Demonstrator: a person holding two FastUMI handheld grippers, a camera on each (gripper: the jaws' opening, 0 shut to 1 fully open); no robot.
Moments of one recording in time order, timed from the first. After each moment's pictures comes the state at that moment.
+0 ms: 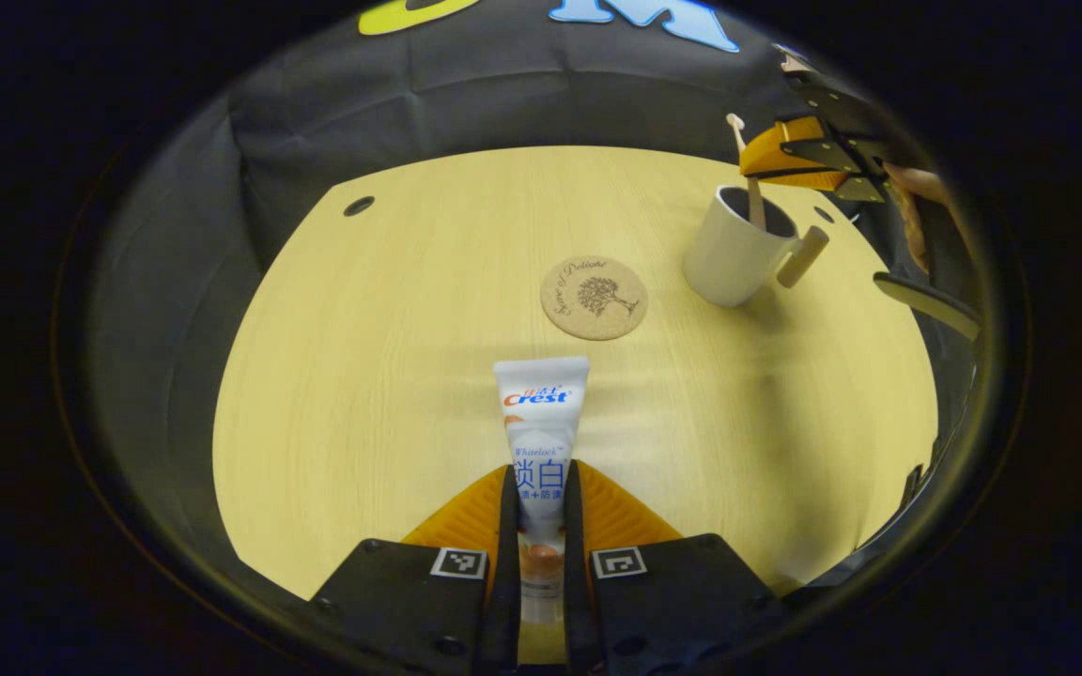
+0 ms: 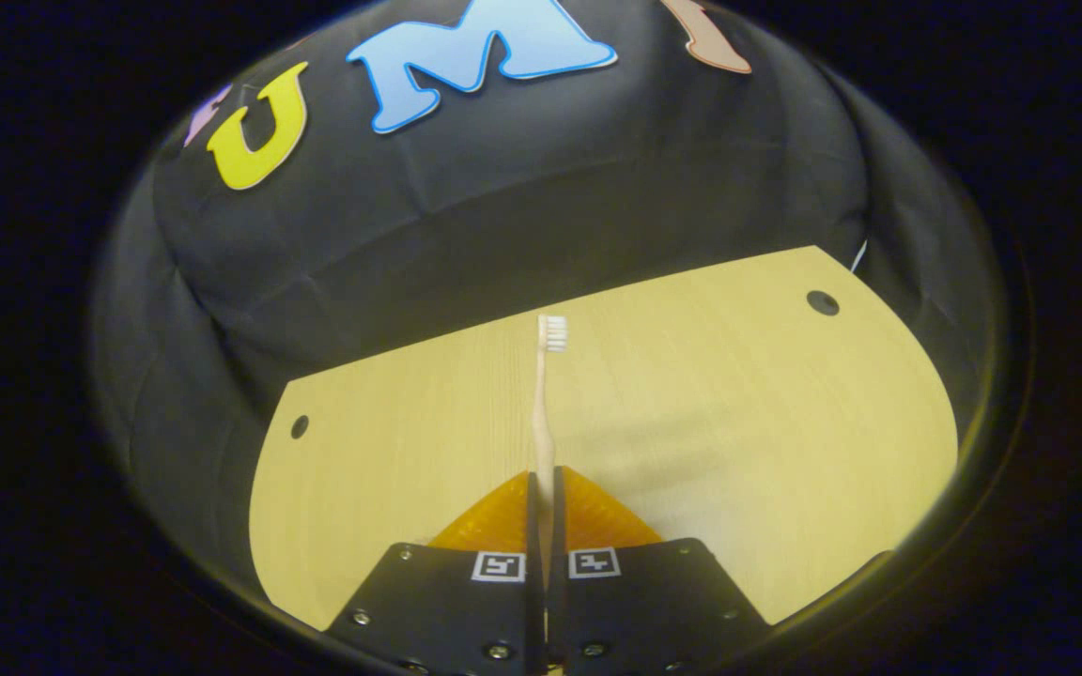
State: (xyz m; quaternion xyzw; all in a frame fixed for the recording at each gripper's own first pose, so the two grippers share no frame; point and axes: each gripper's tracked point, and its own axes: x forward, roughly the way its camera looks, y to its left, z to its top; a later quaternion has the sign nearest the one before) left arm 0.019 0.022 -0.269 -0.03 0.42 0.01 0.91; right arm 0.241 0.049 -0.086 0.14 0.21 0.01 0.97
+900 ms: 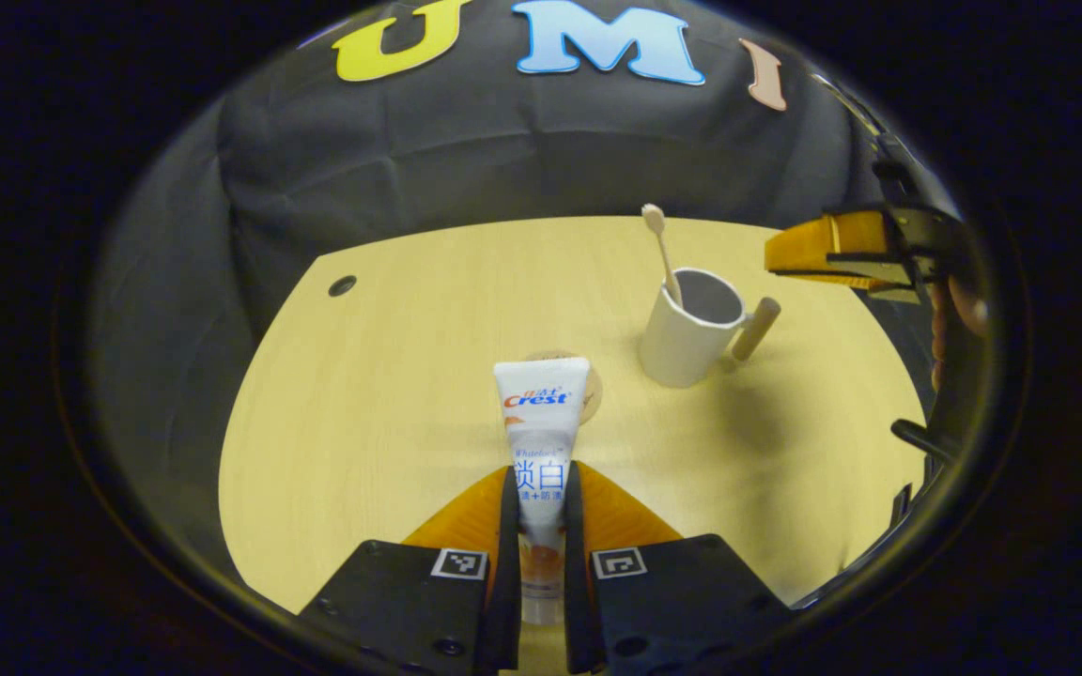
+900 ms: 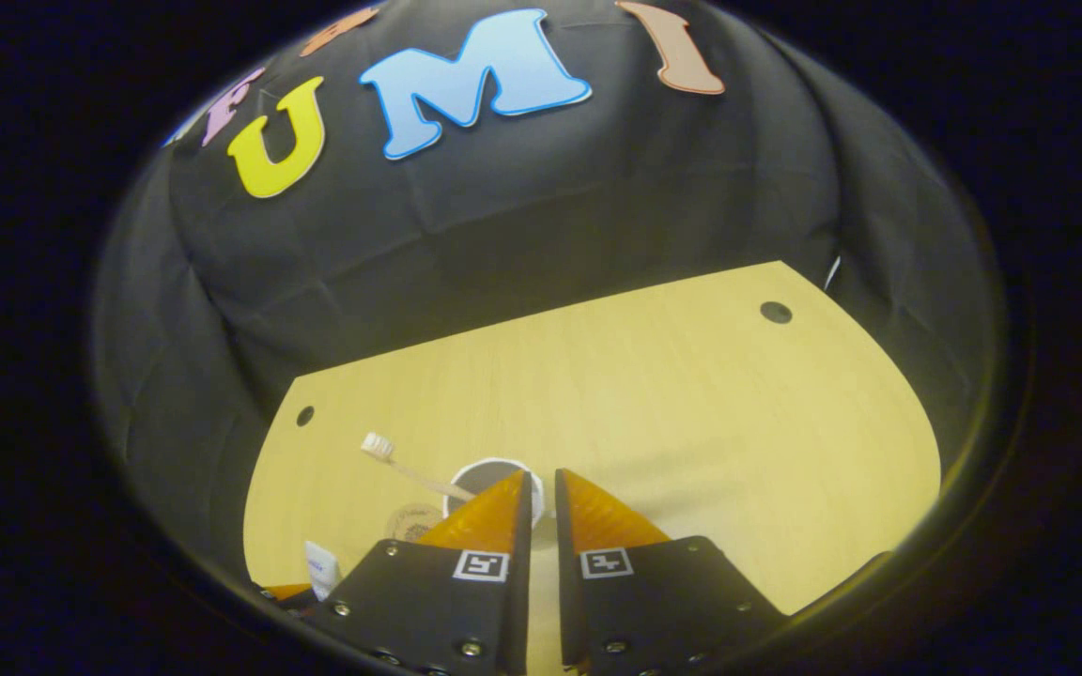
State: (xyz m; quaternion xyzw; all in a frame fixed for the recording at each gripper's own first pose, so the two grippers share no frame) left arm 0.131 0.007 -0.229 -0.01 0.31 -0.02 0.95; right arm 0.168 0.000 -0.085 0.14 0.19 -0.01 0.97
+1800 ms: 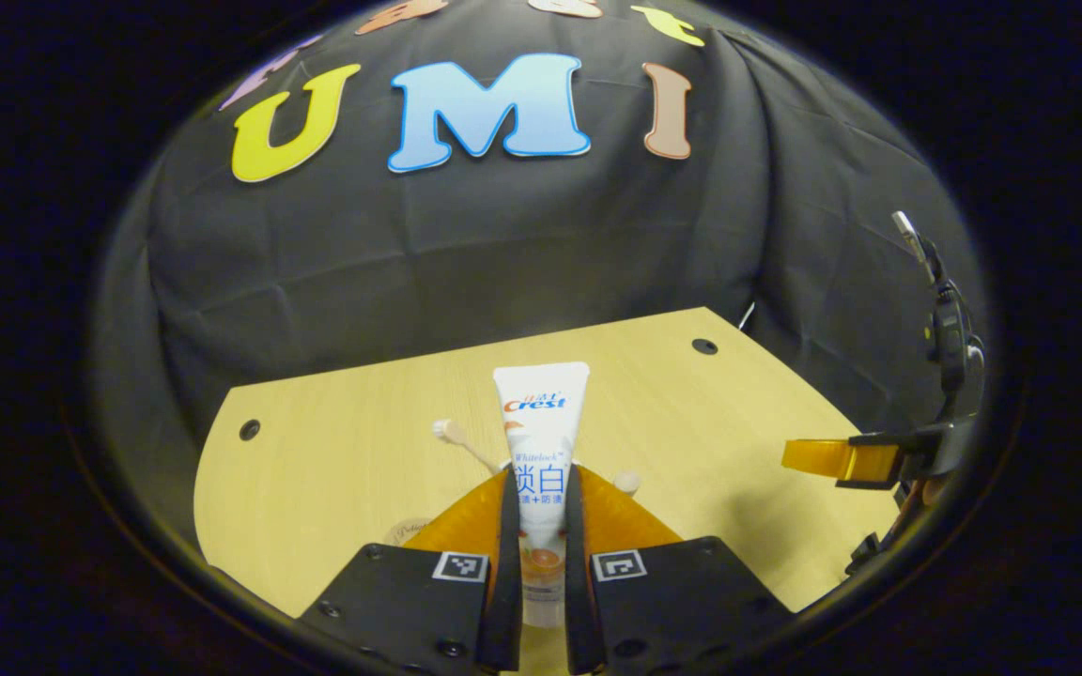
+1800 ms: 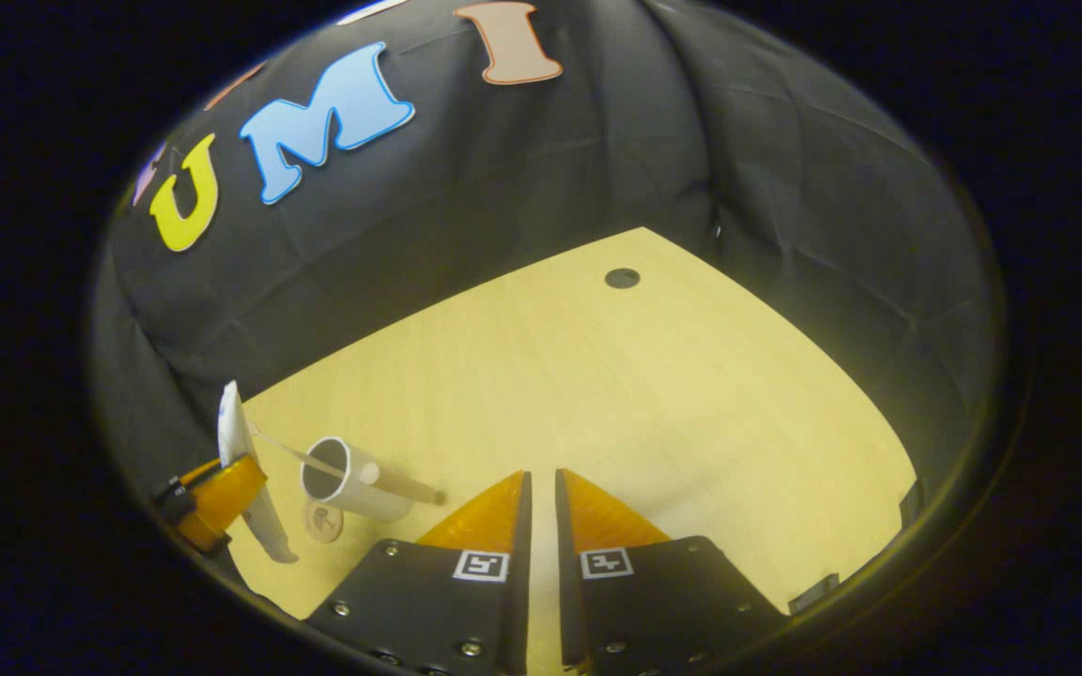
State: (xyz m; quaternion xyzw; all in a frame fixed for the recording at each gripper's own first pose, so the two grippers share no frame) left arm 0.232 -0.139 -0.117 0.03 0.17 -0.13 0.98; right arm 0.099 -0.143 -0.135 0.21 0.21 -0.10 0.95
